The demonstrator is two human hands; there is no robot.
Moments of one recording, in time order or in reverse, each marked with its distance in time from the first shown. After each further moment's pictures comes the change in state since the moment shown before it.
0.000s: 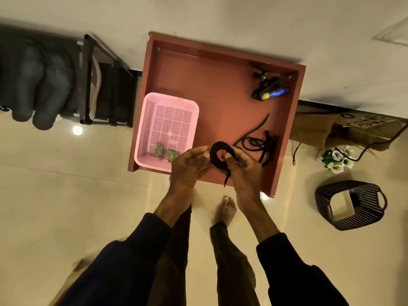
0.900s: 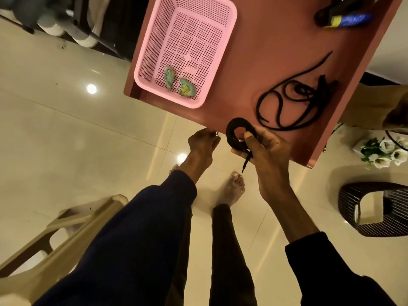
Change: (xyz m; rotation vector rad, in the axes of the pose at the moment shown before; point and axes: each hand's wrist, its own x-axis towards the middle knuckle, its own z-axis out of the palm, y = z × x) left_hand 0.094 -0.187 -0.048 -0.299 0.353 -0.205; right_hand -0.021 0.097 -0.027 -0.043 -0.232 0.013
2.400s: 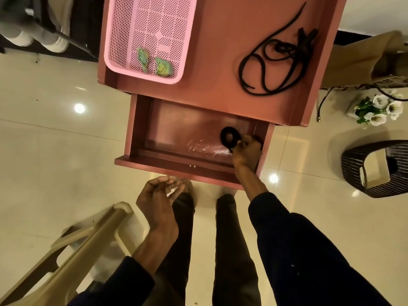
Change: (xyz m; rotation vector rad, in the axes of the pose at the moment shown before) left_hand -0.138 -0.048 -0.141 0.051 0.243 0.349; right_hand 0.028 0.153 0.012 -0.294 0.505 0.235
